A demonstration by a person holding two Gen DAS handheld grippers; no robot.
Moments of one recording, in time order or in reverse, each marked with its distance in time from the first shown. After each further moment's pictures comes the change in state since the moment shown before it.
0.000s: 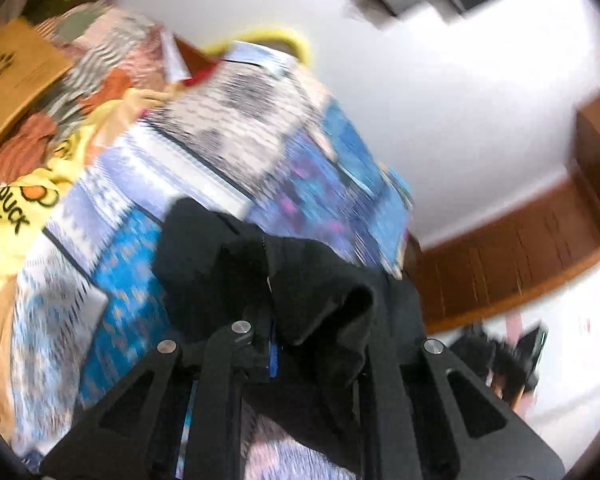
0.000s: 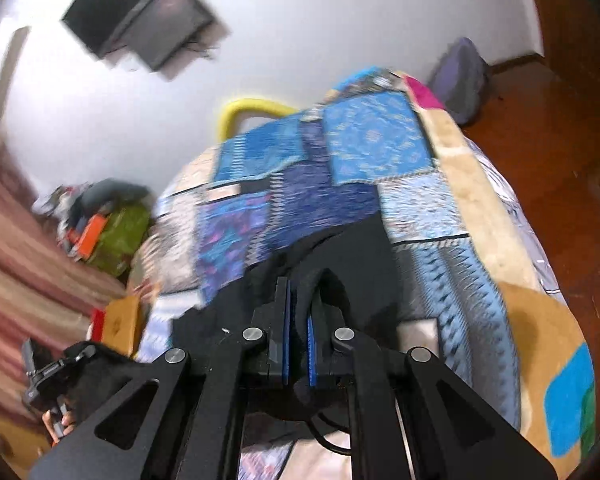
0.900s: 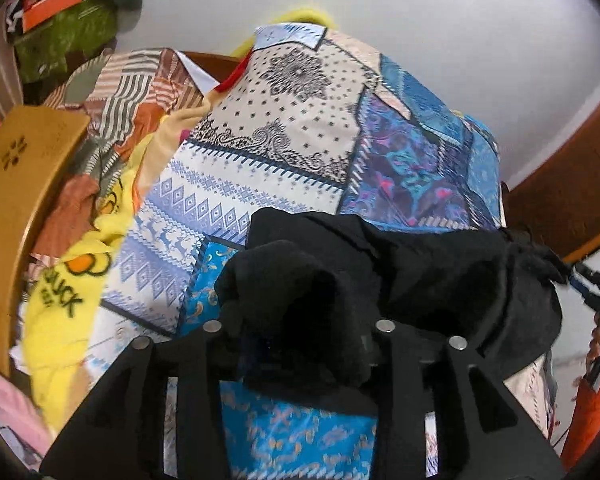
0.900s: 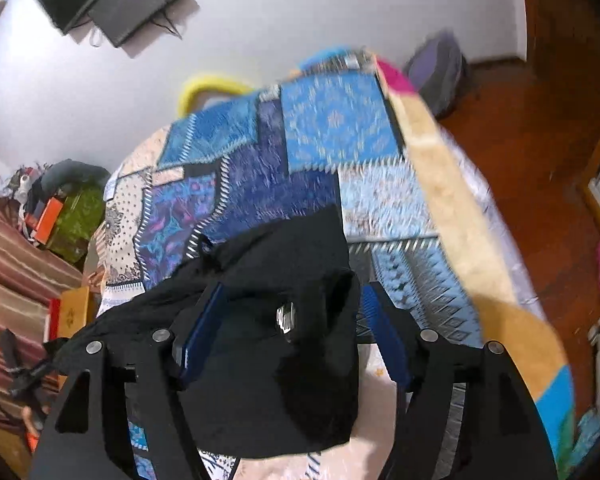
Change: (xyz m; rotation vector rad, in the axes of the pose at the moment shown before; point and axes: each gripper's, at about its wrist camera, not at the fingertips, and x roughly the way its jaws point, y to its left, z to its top) left arm 0.058 0.004 0.005 0.318 0.066 0.332; right arm 0.020 -0.002 0.002 -0.081 0.037 -0.136
